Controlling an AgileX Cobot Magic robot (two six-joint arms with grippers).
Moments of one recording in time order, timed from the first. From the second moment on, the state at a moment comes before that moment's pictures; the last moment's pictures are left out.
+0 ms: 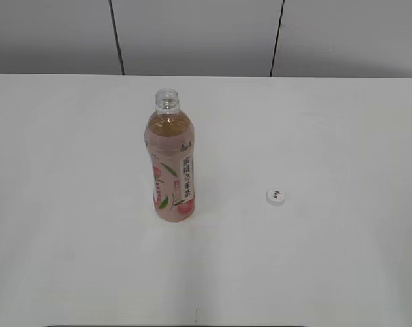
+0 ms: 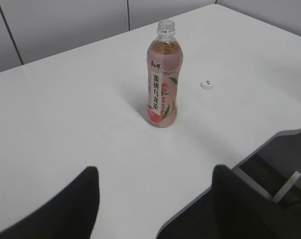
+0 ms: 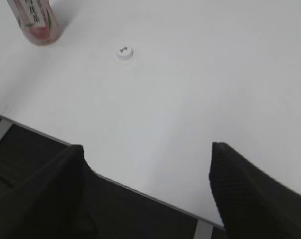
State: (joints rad) left arm -0.72 -0.01 -0.56 0.14 1.03 -0.17; right arm 0.42 0.09 -0.52 0.00 1.10 -0.10
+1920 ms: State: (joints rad) left arm -0.11 -0.01 -0.56 0.14 1.03 -0.14; right arm -0.12 -0.01 -0.51 -0.04 1.10 -0.04
